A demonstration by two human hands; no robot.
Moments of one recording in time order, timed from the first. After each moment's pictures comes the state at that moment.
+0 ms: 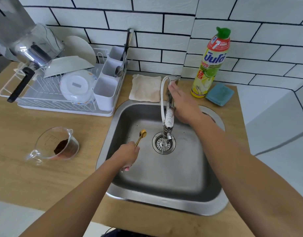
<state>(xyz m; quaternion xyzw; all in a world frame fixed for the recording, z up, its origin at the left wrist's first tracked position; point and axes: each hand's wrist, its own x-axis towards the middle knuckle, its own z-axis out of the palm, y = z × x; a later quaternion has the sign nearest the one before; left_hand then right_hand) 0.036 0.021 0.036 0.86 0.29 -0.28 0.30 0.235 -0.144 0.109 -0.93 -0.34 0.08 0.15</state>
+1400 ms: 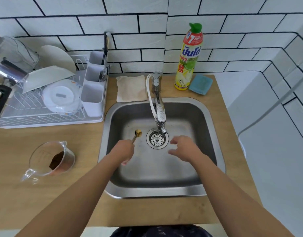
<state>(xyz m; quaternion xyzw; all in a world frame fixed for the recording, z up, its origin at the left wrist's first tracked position) 0.045 0.027 0.065 0.93 0.16 -0.30 0.17 0.107 -0.208 0.049 -0.93 -0.15 0.28 0.19</state>
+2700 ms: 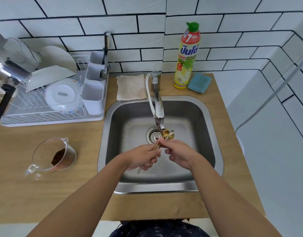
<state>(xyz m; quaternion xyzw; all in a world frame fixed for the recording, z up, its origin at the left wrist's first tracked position) 0.029 -0.019 0.071 0.69 0.11 -0.41 0.59 0.078 -0.196 0.050 -0.62 0.13 0.43 0.64</state>
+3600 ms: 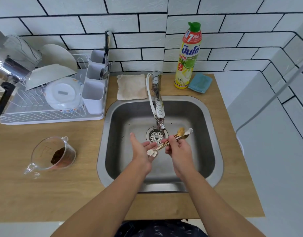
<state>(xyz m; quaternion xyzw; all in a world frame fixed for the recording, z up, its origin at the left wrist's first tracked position) 0.036 -0.055 0.057 0.36 0.49 -0.08 0.79 0.047 -0.181 0.043 -0.60 0.15 0.14 0.78</state>
